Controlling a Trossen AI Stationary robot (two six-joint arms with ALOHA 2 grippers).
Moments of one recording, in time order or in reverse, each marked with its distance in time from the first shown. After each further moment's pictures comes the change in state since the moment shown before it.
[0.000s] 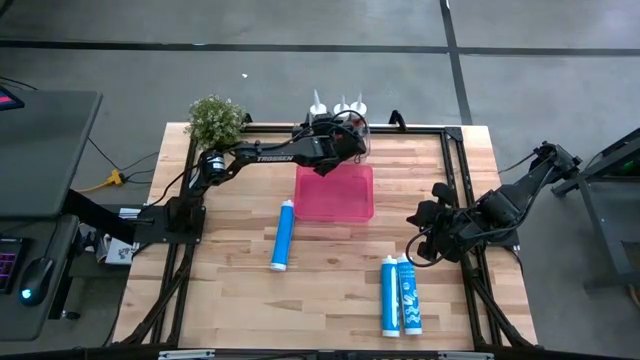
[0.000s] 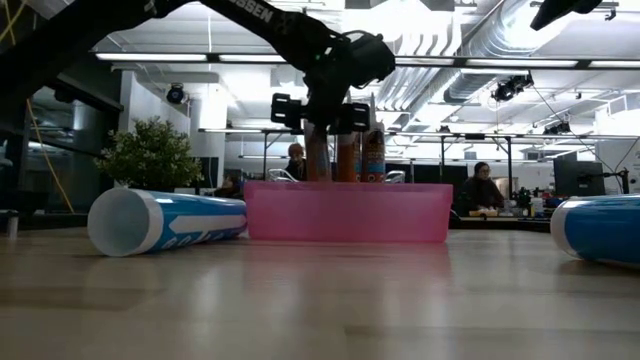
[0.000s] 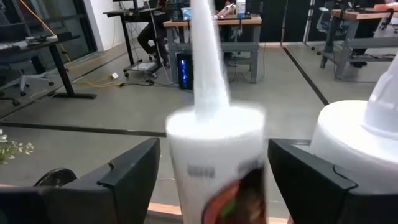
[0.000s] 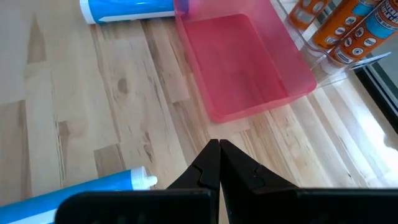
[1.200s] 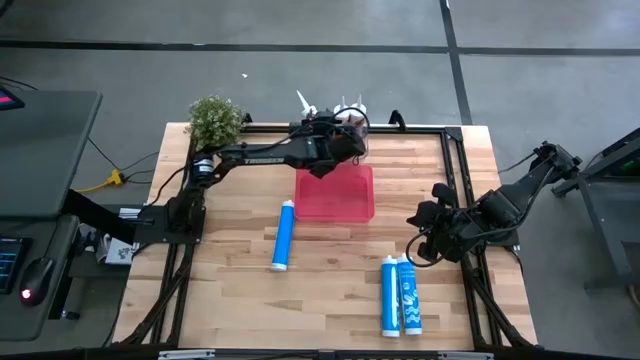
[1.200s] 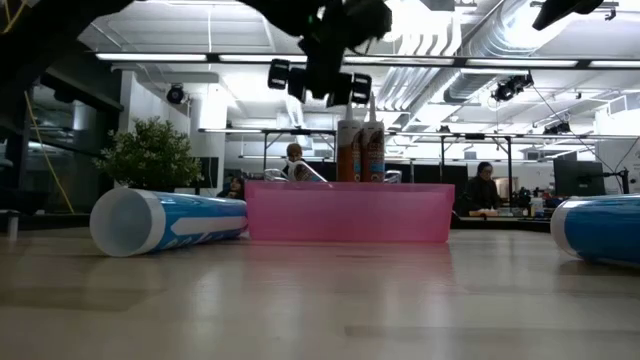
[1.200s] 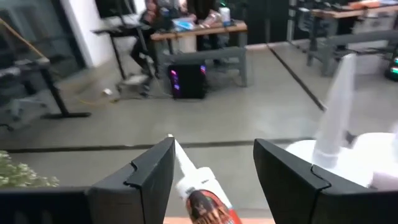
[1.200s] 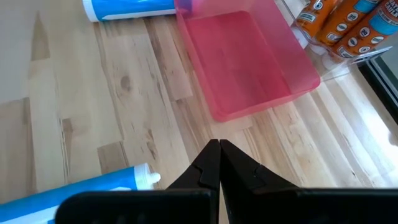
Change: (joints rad) left arm -0.059 -0.107 0.001 -0.015 -0.014 0.163; right arm 0.000 0.000 0.000 0.000 -0.016 0.001
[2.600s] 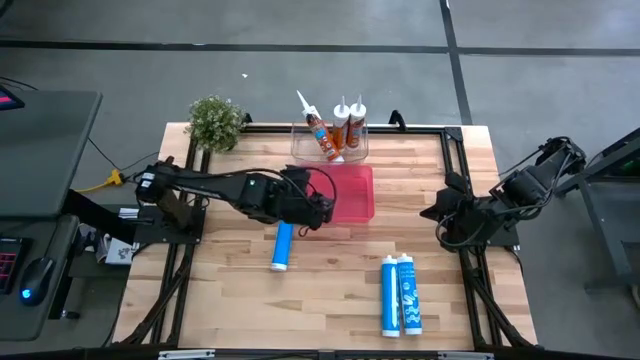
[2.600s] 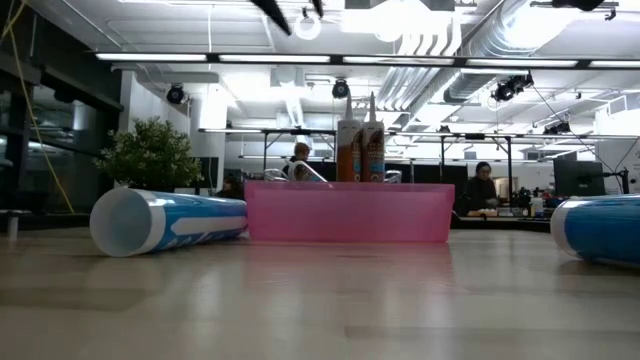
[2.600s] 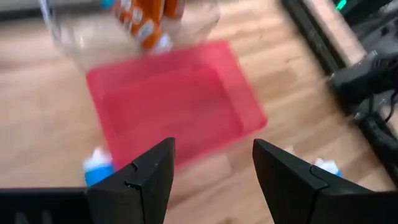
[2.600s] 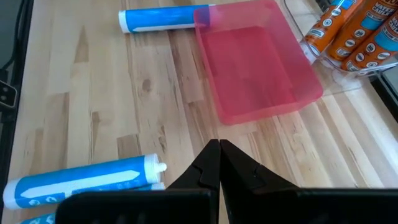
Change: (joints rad) left arm -0.427 -0.357 -0.003 -0.643 0.770 -0.575; right arm 0.000 -0.192 0.000 -0.030 -0.067 -0.119
